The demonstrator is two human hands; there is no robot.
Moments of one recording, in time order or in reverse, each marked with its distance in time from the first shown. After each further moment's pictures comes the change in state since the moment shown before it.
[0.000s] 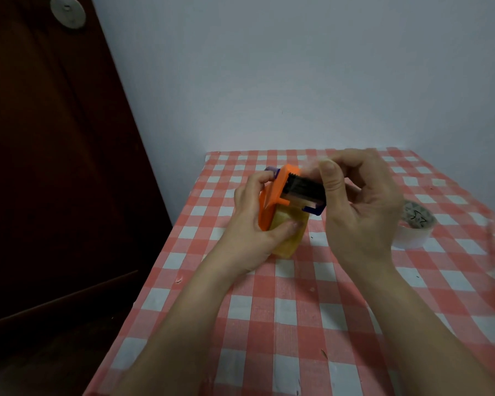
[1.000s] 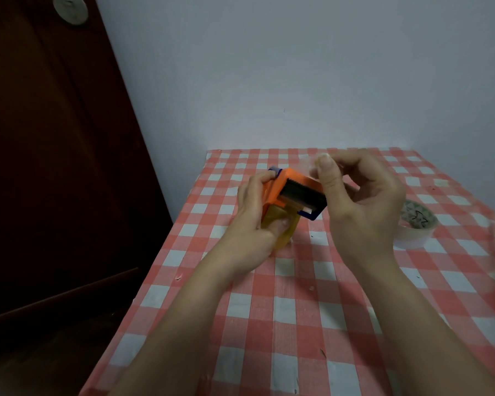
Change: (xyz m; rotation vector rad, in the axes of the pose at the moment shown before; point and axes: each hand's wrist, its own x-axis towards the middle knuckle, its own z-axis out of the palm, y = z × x) left_hand -0.003 0.005 0.001 0.034 -0.029 -0.045; right_hand 0.001 -0.005 -0.001 0.086 -0.004 0.207
